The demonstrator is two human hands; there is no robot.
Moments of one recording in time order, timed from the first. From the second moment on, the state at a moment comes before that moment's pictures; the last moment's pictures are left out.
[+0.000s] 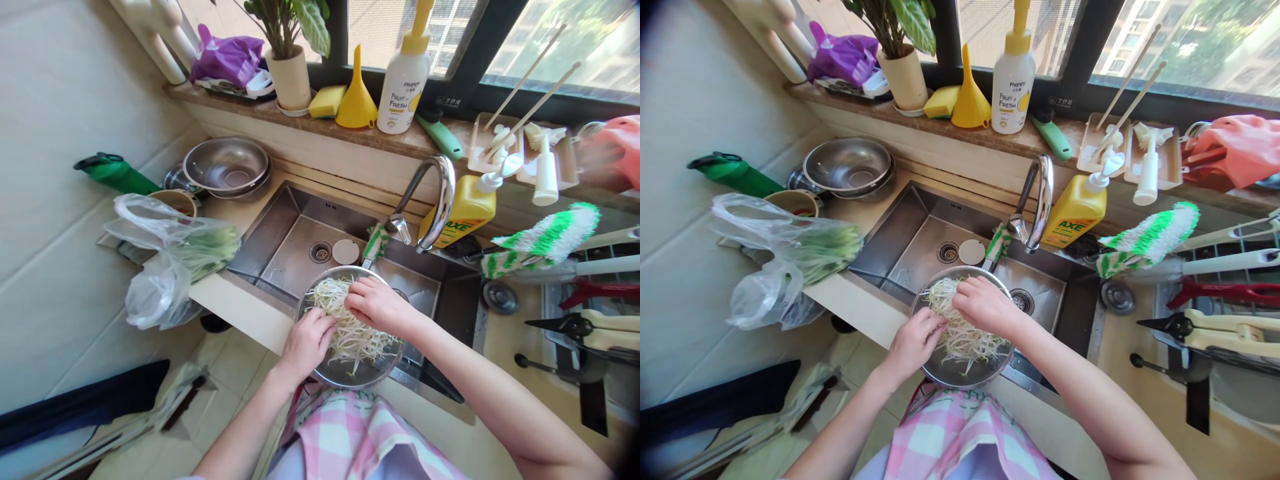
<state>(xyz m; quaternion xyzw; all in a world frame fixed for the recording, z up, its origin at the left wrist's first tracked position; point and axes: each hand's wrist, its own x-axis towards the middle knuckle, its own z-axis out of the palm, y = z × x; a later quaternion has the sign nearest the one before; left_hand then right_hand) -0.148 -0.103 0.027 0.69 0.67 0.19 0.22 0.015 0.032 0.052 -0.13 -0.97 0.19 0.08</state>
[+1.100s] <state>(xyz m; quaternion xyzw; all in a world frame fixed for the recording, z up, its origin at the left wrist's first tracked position) -0.105 -0.097 0.059 0.64 0.64 0.16 0.40 0.081 -0.034 0.039 -0.41 -0.85 0.22 0.25</state>
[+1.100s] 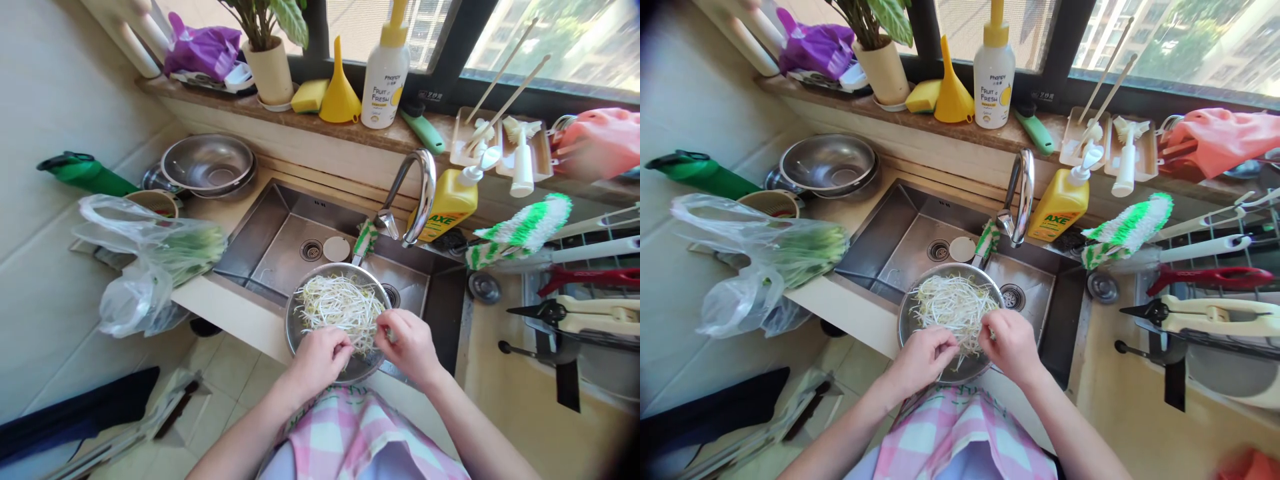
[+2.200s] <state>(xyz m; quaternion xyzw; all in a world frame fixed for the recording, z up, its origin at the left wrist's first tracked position) -0.134 -0.041 0.029 0.73 0.67 0.10 0.11 0.017 0.025 0.031 -0.43 -0.85 0.30 0.11</state>
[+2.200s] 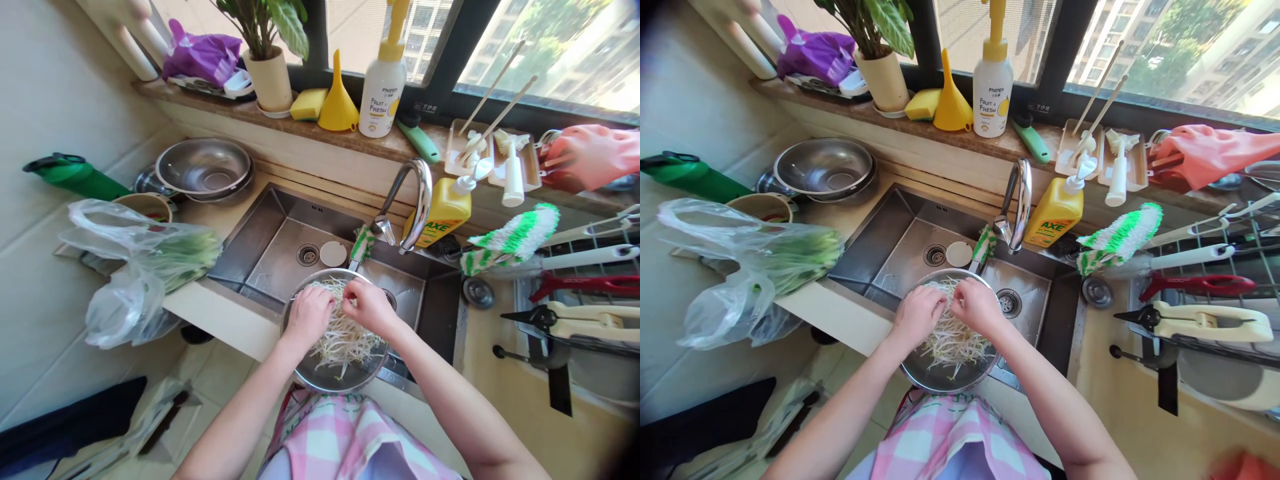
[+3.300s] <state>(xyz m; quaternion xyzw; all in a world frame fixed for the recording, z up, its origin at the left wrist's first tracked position) -0.094 -0.046 0.061 0.61 0.61 0.22 0.45 0.093 0.023 0.063 -0.29 -0.90 0.30 0.15</state>
